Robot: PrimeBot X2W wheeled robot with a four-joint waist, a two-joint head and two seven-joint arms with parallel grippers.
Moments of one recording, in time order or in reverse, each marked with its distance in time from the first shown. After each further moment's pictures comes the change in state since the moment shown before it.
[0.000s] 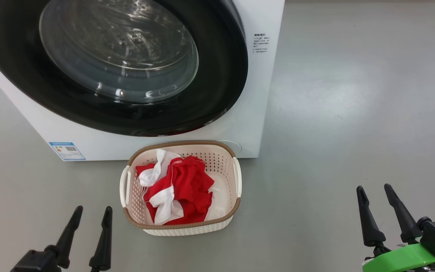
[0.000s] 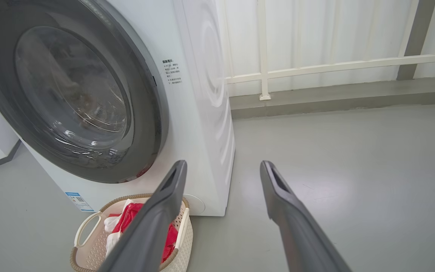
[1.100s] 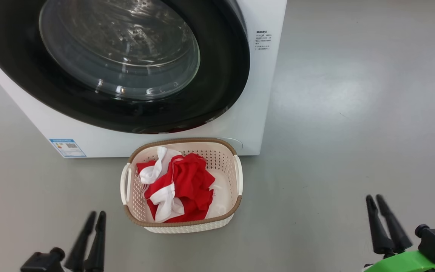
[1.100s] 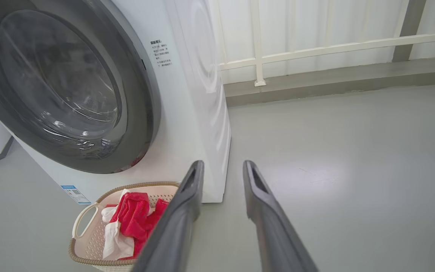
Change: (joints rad) left arm 0.001 -0.013 0.000 0.022 -0.011 0.002 0.006; right arm 0.015 0.020 -0.020 0.030 0.000 0.000 0.000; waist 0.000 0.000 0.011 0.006
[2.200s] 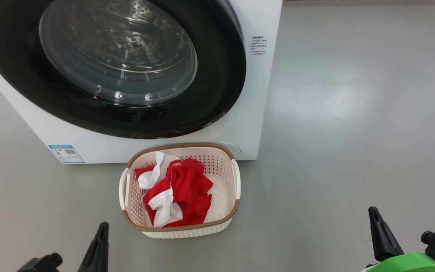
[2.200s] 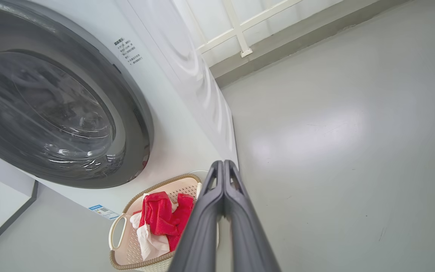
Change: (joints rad) left arm 0.000 -0.048 -0.012 0.080 -0.270 0.000 0.071; right arm -0.002 0.023 0.000 0.083 0.271 0.000 0.071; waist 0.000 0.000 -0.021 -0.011
